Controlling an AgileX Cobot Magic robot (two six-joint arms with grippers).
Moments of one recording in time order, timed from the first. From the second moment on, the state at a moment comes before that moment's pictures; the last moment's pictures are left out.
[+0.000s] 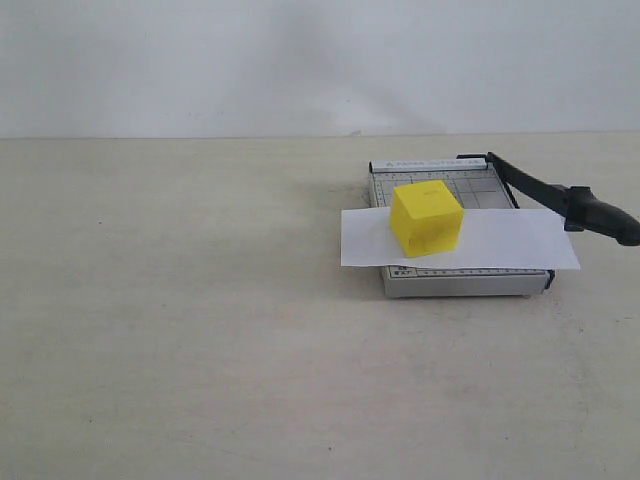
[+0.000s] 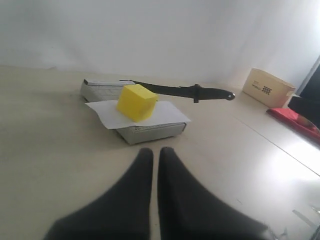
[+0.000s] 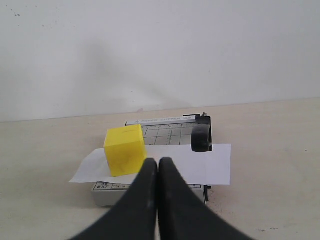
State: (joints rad) left arm -0.58 0.00 -0.02 -0.79 0.24 0.43; right arm 0.18 0.05 0.00 0.37 0.09 -0.20
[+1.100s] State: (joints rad) left arm -0.68 0.00 0.00 -0.19 0.02 -0.01; right arm 0.18 0.05 0.00 0.37 0.09 -0.20
